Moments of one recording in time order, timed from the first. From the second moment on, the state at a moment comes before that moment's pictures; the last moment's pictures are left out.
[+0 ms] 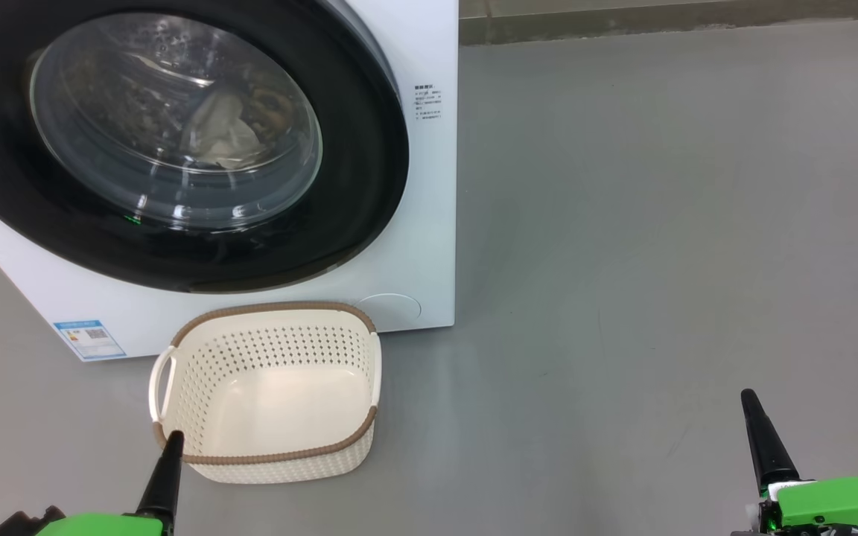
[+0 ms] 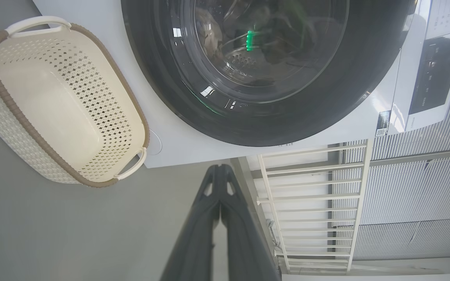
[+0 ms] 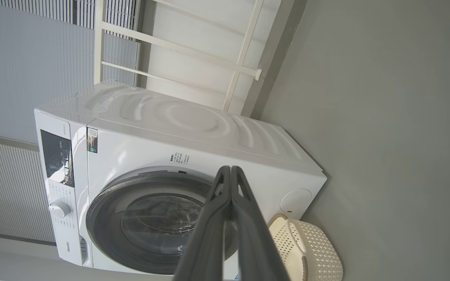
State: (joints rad) left arm -0.04 0.04 0.04 0.27 -1.39 -0.13 0.04; right arm -0.05 -0.03 -0.16 0.25 1.31 0.13 0.04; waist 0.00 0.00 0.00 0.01
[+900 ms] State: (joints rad) left arm -0.07 0.04 0.07 0.27 -1.61 -0.13 0.10; right arm -0.06 -0.04 -0.14 0.27 1.61 0.13 0.11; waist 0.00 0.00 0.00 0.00
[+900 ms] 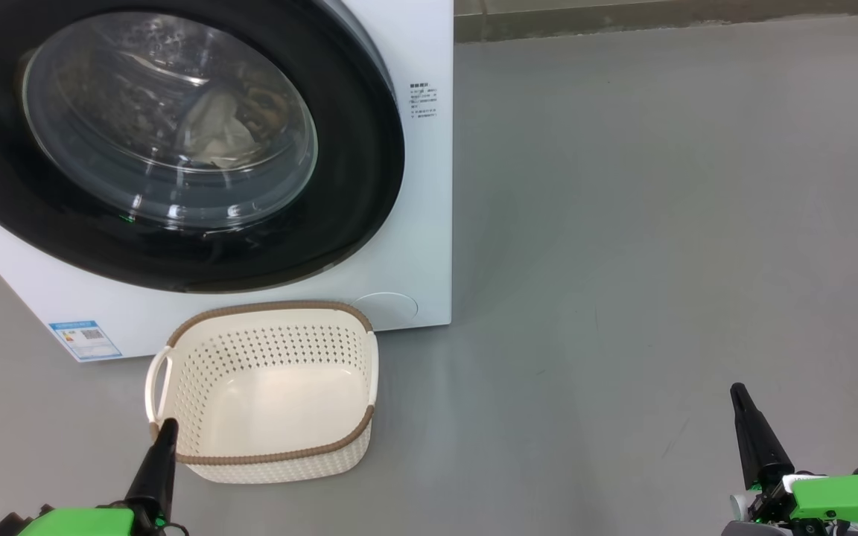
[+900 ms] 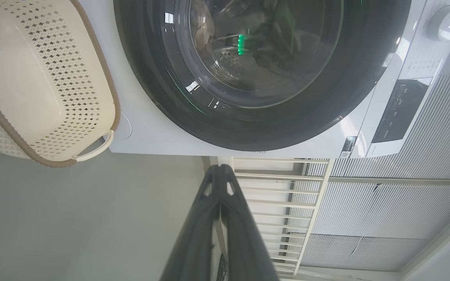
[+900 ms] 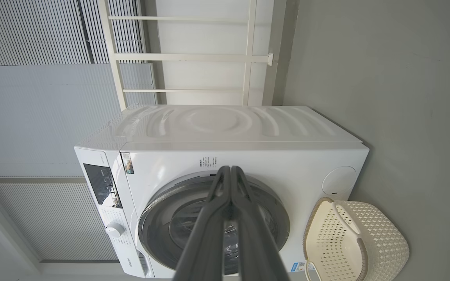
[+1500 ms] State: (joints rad) left arm -0.07 0.04 0.07 0.27 -1.61 -0.13 0.10; right arm -0.06 -0.04 -0.14 0.27 1.61 0.13 0.11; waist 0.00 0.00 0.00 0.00
